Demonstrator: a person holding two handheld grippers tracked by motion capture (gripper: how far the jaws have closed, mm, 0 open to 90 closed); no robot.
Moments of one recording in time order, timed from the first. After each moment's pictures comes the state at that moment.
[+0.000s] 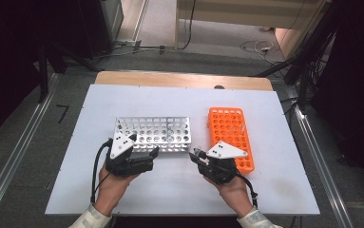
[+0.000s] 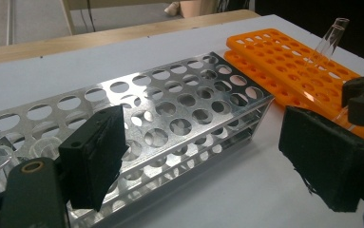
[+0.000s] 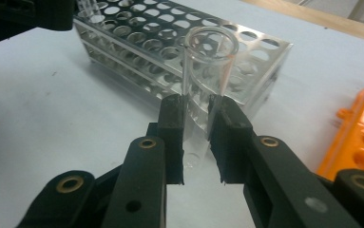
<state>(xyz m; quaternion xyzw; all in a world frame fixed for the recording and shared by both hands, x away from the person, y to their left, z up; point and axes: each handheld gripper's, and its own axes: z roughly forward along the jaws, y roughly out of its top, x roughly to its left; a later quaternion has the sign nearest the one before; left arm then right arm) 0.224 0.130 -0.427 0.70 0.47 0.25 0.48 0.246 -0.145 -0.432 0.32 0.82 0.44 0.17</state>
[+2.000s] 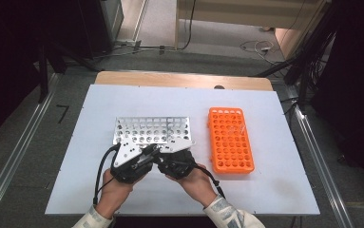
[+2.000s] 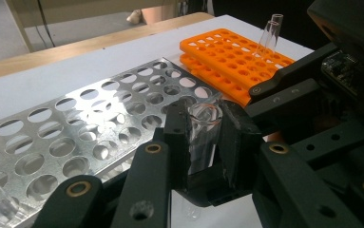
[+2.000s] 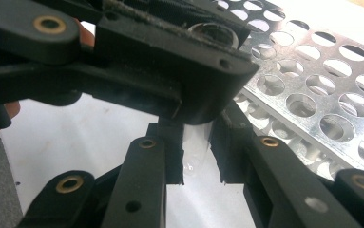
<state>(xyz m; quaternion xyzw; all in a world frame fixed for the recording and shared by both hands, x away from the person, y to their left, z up) 0.213 0.117 -0.425 0.73 0.39 0.23 0.50 0.256 -0.048 -0.437 0.26 0.86 0.42 0.11</state>
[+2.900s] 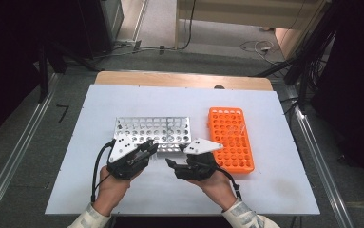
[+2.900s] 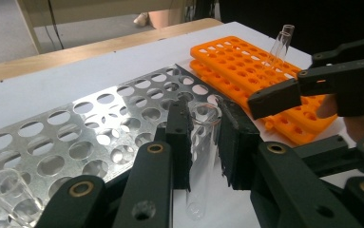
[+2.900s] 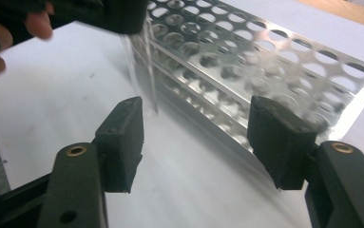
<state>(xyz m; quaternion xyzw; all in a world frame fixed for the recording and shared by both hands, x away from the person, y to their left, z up) 0.219 0.128 -0.418 0.72 0.41 0.23 0.51 0.253 -0.105 -0.430 0.28 0.84 0.44 0.13</state>
